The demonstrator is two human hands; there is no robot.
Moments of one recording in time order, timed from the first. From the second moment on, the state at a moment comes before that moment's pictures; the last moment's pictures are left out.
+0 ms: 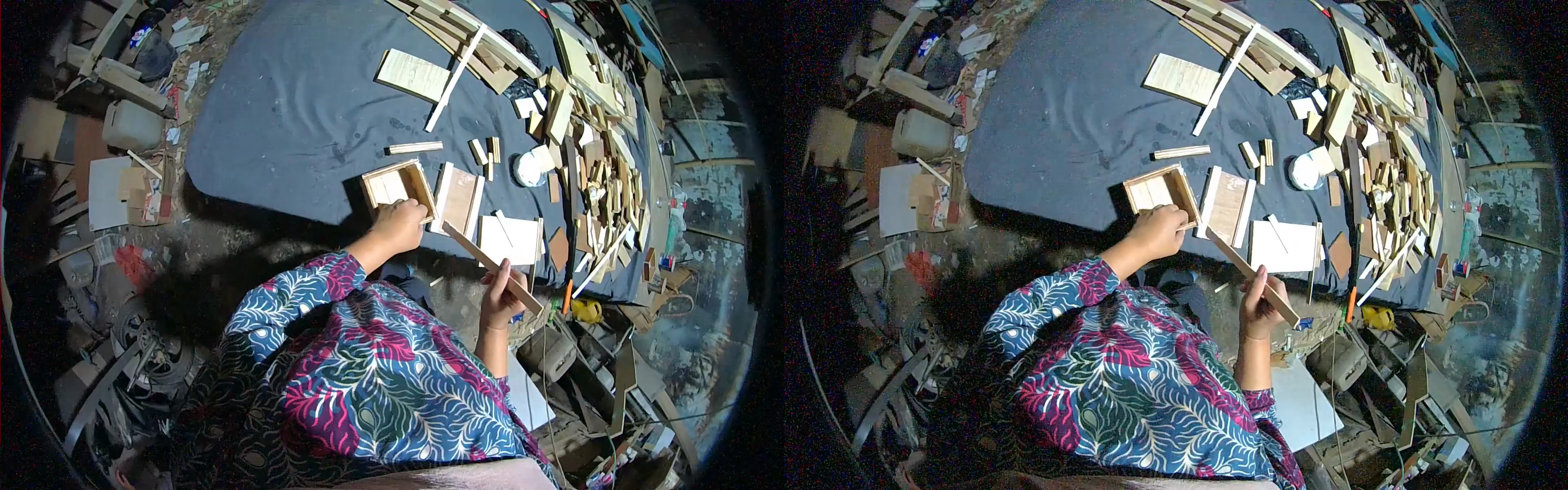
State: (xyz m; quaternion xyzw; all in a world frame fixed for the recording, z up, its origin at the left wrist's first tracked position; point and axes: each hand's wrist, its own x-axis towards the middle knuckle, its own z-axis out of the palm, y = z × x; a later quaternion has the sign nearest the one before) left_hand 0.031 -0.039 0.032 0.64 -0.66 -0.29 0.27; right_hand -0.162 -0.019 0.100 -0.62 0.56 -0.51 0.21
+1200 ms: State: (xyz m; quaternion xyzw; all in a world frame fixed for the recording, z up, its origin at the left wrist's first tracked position) left_hand 0.034 -0.041 0.033 0.64 -0.66 -0.29 0.27; right_hand -0.167 -0.045 0.083 -0.45 0.61 -0.53 0.38
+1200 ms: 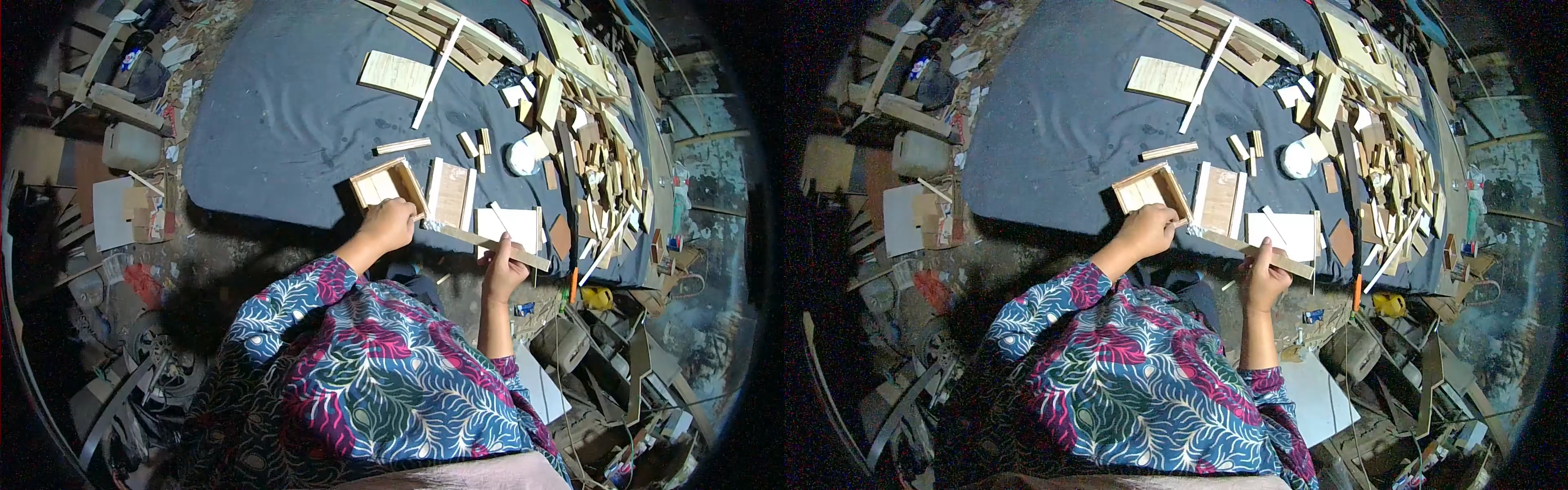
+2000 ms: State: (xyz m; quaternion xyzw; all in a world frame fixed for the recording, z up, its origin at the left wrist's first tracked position) left_hand 0.031 -0.045 0.034 0.62 -0.67 -0.32 0.26; right_hand -0.170 -0.042 0.071 -0.41 0.60 -0.56 0.40
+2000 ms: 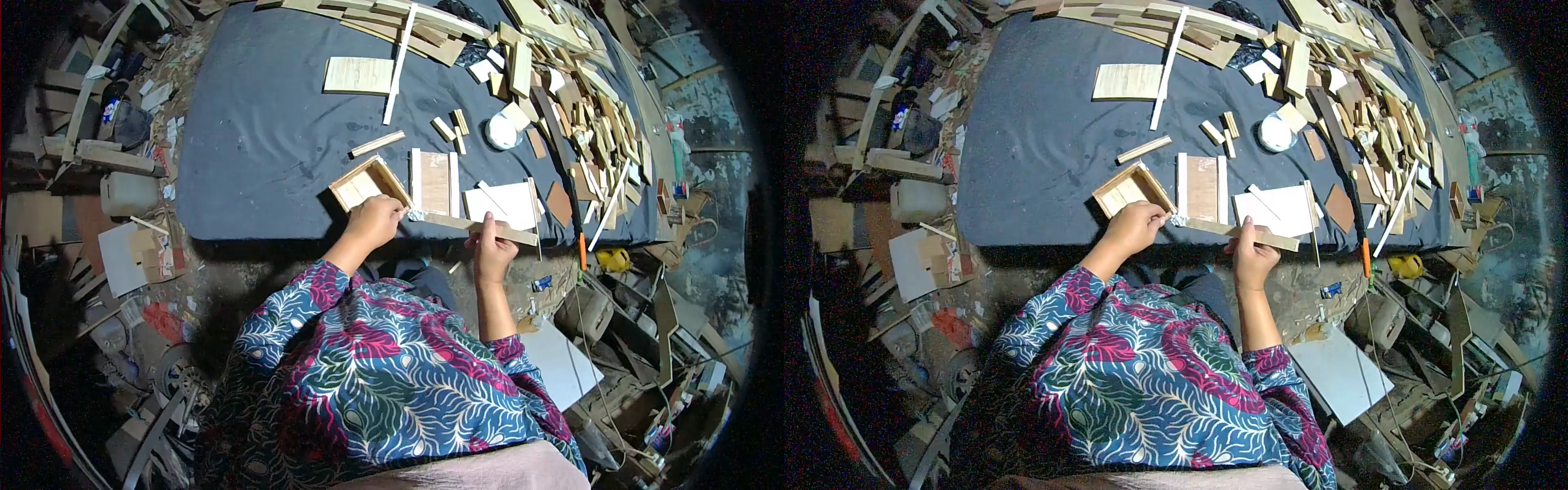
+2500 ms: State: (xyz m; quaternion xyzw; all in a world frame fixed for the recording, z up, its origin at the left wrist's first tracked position) left_hand 0.078 0.007 0.012 0.76 -0.39 -0.25 0.45; right_hand -0.244 -0.067 0.104 -0.26 0.45 -0.69 0.51
